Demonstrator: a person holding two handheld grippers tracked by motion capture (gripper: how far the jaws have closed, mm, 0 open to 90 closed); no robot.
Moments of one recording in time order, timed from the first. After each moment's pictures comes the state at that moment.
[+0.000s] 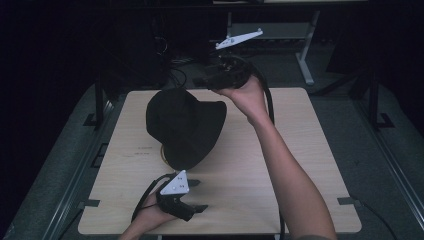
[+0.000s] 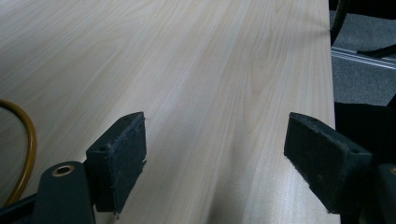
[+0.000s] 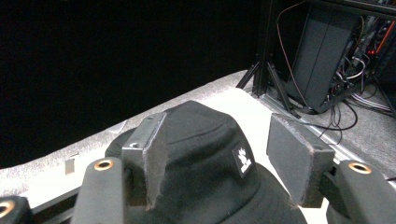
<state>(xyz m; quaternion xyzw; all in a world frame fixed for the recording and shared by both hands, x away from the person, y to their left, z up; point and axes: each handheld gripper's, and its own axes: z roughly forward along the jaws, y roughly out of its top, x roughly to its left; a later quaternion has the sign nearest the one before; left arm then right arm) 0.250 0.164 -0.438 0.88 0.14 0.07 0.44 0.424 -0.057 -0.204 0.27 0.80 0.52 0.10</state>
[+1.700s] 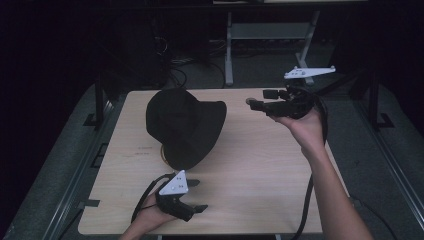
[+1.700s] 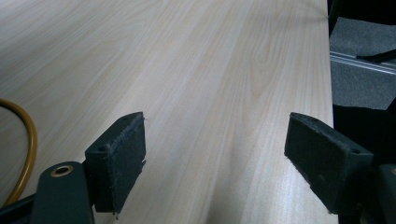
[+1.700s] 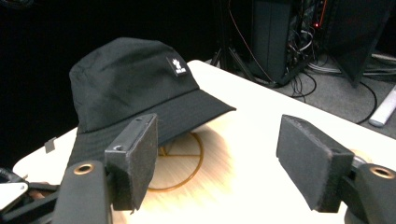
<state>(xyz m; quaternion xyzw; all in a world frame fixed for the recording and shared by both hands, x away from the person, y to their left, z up) 0.248 0.164 -0.439 0.88 0.15 0.07 0.45 0.373 -0.186 -0.255 0.36 0.76 0.52 0.11</state>
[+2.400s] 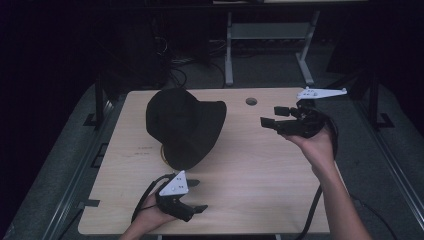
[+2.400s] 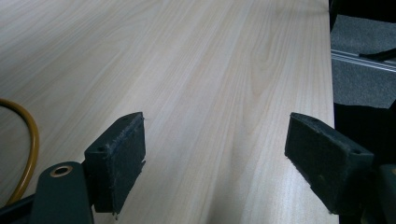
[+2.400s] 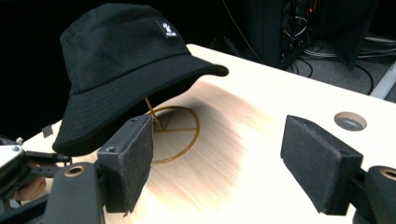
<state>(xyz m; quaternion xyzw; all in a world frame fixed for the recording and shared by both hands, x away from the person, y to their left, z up) 0.248 0.165 -0.438 0.88 0.15 0.08 0.45 0.348 -0.211 -0.289 0.38 0.76 0.52 0.11</state>
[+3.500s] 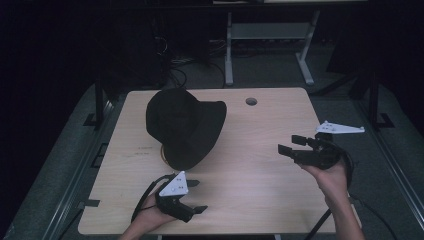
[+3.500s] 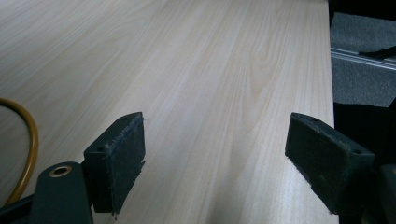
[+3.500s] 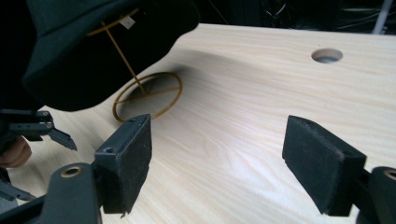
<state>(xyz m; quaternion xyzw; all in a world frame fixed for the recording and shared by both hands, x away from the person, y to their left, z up) 0.247 0.165 -0.438 0.88 0.14 0.08 0.44 0.302 -0.258 -0.357 0.44 0.73 0.51 0.10</state>
